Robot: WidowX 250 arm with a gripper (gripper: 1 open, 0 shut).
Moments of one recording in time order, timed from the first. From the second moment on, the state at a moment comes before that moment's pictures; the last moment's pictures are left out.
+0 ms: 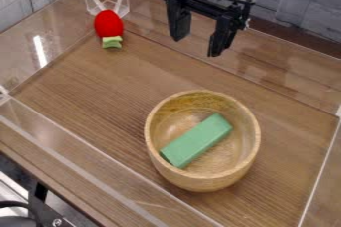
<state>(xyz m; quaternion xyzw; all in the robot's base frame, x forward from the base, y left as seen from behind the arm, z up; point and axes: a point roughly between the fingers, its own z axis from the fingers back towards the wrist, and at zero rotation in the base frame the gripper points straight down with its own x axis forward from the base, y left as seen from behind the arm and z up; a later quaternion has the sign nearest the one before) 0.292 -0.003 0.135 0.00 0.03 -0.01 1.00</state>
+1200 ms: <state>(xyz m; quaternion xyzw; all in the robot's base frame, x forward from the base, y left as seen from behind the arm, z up) 0.312 0.159 0.095 0.00 0.04 0.06 1.00</state>
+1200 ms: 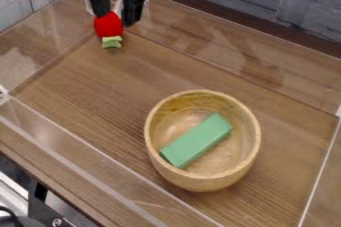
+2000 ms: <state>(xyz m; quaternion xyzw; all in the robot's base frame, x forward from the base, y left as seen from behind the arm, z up) 0.298 0.110 0.112 0.00 0.05 0.13 0.99</state>
